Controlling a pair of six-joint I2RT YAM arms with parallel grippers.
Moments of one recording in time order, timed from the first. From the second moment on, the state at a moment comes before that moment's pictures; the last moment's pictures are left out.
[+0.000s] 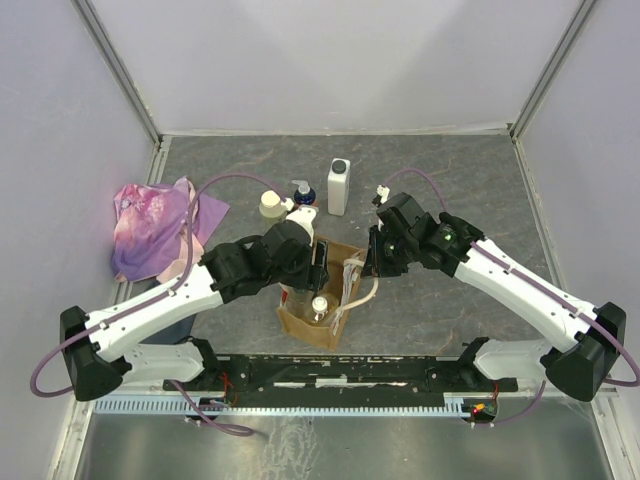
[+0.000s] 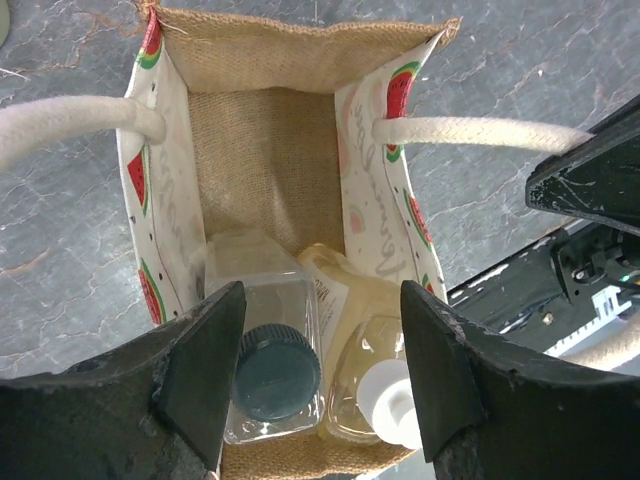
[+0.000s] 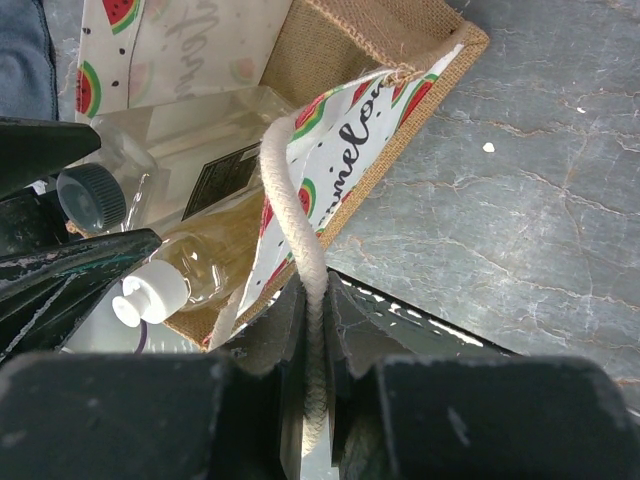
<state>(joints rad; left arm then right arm) -1.00 1.17 1.08 -0.73 -0.18 -0.59 0.79 1.25 1.18 -0.88 -0.11 0.72</state>
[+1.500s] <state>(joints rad) -1.01 1.33 1.27 -1.09 -0.23 -0.74 0.79 1.24 1.16 -0.86 -0.11 0.72</state>
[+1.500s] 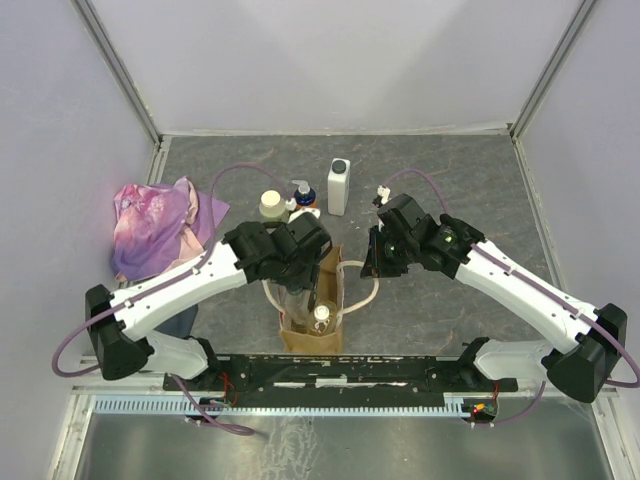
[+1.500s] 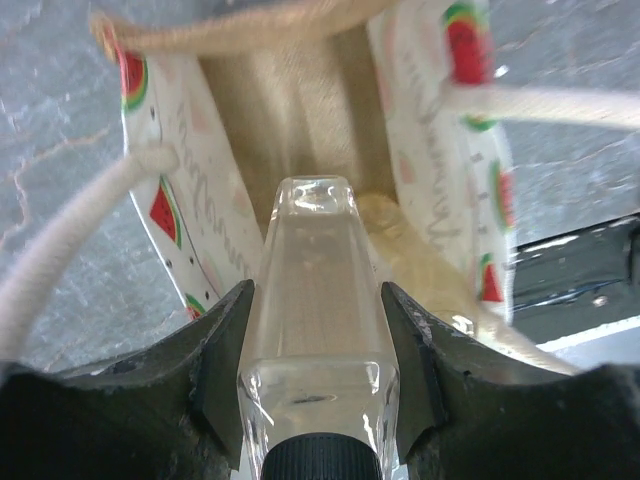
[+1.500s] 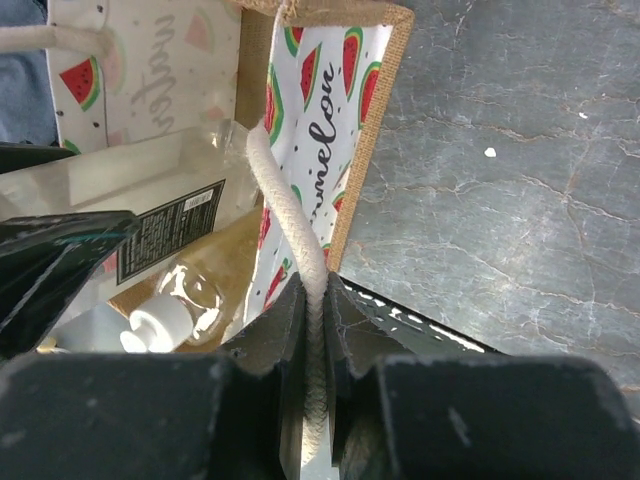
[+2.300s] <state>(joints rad) -0.95 1.70 2.18 -1.36 -0.34 -0.57 0.79 1.23 1.12 -0.81 -0.13 0.73</state>
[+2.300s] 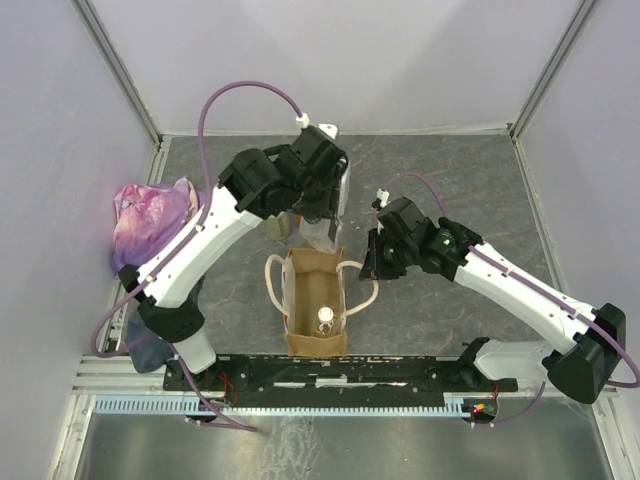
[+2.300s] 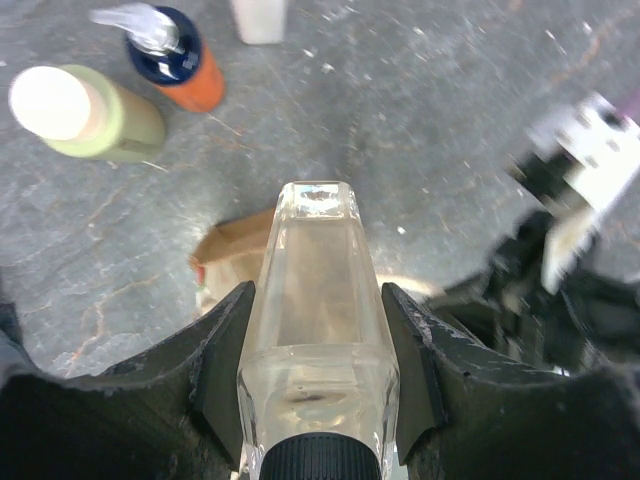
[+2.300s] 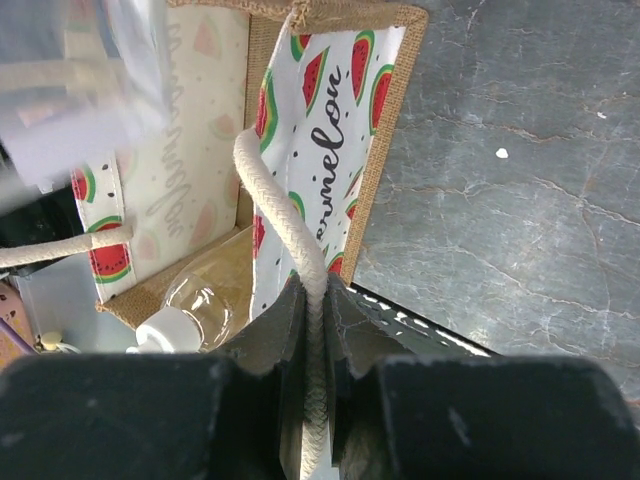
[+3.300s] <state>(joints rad) -0.56 1.91 1.88 -1.02 -0.23 -0.44 0.79 1.23 1.12 -0.80 -0.14 0.73</state>
